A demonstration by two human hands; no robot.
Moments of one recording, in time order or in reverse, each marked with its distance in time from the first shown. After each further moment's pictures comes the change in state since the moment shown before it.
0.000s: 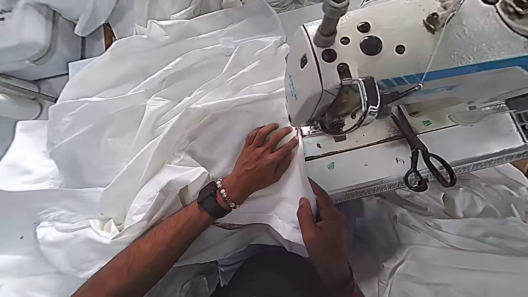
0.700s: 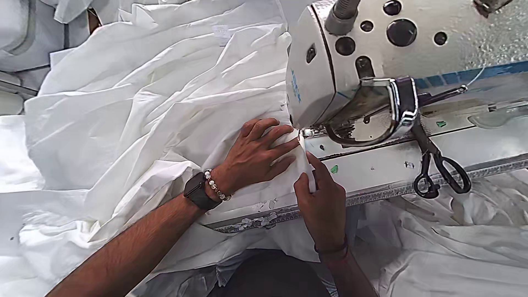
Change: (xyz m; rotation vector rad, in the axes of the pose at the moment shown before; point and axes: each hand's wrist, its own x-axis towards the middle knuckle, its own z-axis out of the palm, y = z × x) left_hand 0.011 -0.022 -0.008 -0.019 0.025 0.143; right_hand 0.058 0.007 0.019 -0.354 0.081 -0.098
